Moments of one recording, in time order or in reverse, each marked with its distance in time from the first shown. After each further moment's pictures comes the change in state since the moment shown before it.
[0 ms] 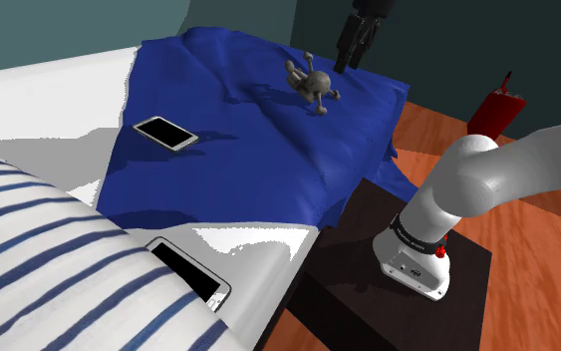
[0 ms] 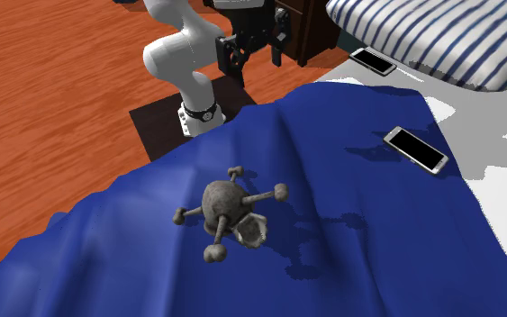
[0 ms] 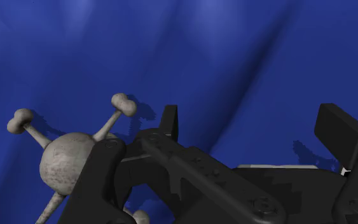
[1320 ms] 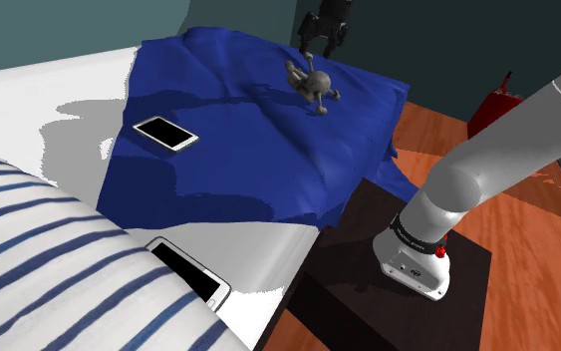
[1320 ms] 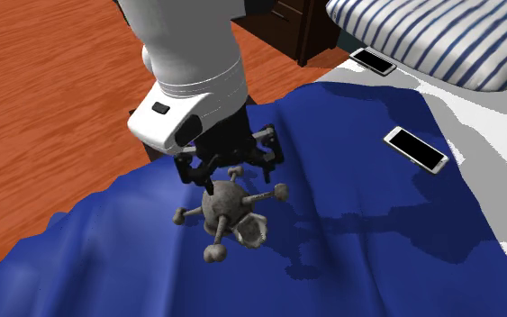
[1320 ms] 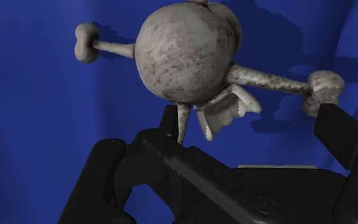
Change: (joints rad) arm -0.182 0.462 -0.104 0.214 -0.028 0.375 0.185
